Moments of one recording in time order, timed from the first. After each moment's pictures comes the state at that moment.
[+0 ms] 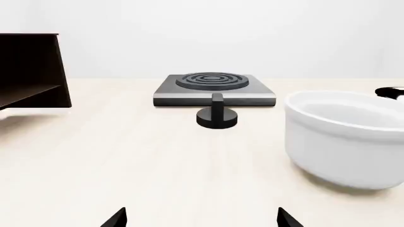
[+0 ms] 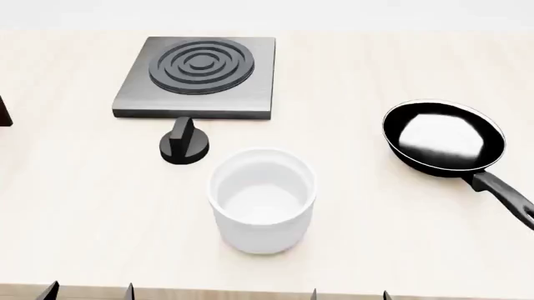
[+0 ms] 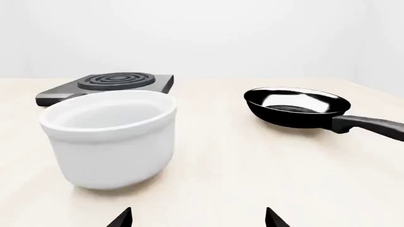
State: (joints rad) left arm 0.00 0.00 0.00 0.00 0.00 0.00 0.00; right arm 0.00 0.00 0.00 0.00 0.00 0.00 0.00
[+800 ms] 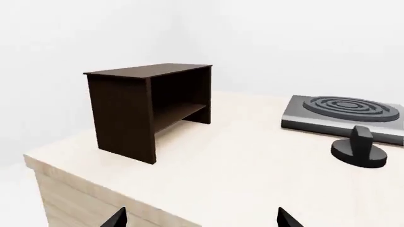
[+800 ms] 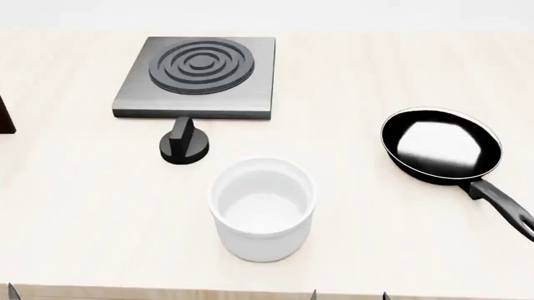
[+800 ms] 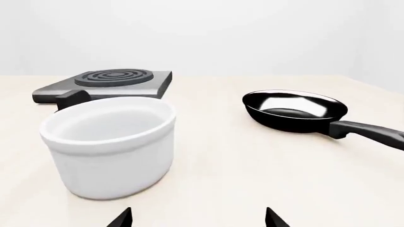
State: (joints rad) left arm 0.12 -0.03 -0.09 0.27 -0.02 -0.11 -0.39; right arm 0.01 0.07 -0.09 0.01 0.07 0.00 0.09
